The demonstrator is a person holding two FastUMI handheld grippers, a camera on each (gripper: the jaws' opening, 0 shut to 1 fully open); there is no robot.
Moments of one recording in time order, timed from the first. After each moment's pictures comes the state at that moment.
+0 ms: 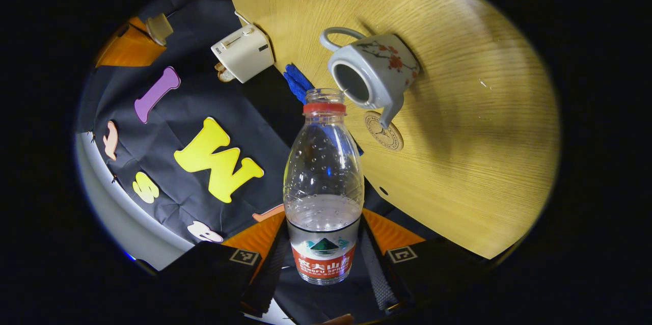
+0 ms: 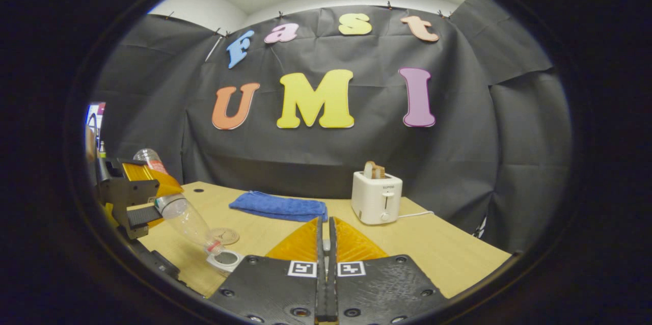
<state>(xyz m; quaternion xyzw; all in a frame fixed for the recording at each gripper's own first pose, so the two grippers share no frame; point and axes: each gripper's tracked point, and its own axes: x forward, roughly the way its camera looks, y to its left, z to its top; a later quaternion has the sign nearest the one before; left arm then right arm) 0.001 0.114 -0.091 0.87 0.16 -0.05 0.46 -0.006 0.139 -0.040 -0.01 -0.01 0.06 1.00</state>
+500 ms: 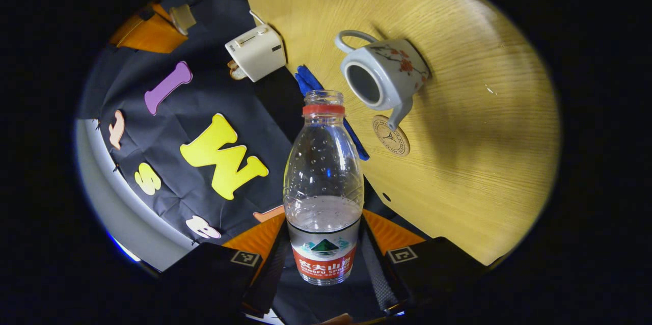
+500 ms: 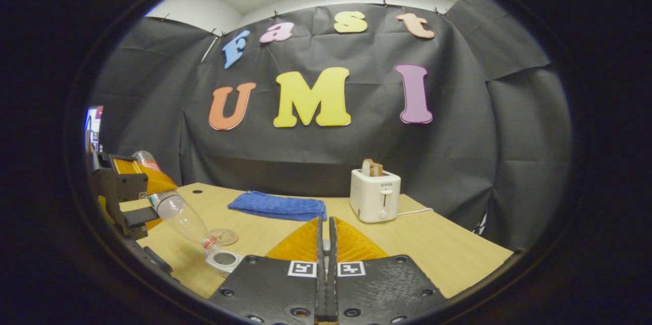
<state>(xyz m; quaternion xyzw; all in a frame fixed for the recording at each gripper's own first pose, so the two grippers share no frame) -0.003 0.119 -0.088 0.84 0.13 -0.04 0.52 -0.003 0.134 -0.042 0.01 0.00 0.06 1.00</state>
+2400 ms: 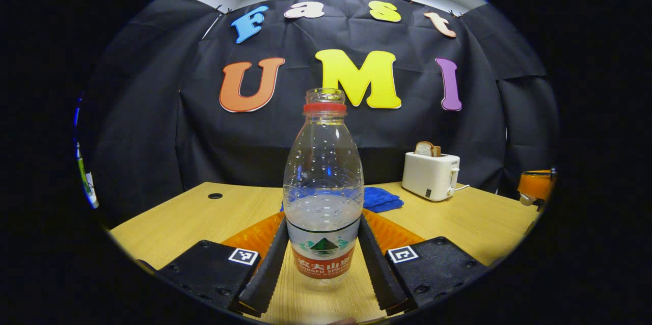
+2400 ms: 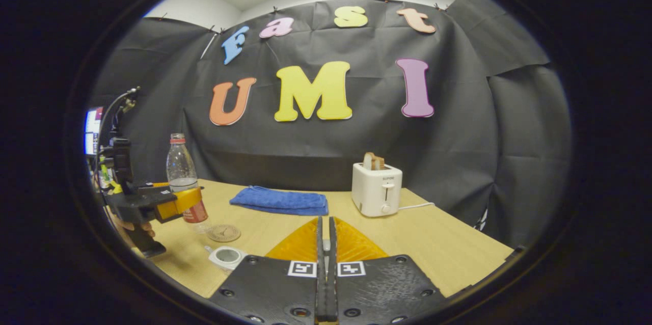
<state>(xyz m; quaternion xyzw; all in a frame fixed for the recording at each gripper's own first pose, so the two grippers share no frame) 0.090 0.122 -0.109 -0.06 0.07 -0.04 1.00 -0.005 0.138 -0.049 0.00 0.02 0.06 1.00</state>
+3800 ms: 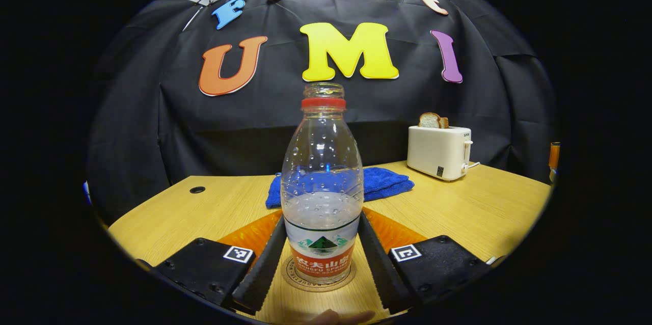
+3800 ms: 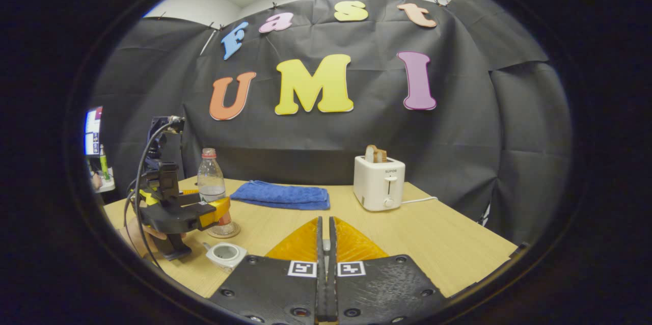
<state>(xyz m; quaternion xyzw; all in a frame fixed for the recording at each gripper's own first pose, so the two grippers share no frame) 0.136 0.102 -0.155 -0.01 0.10 -0.05 0.99 0.003 0.141 -0.062 0.00 0.04 0.06 1.00</state>
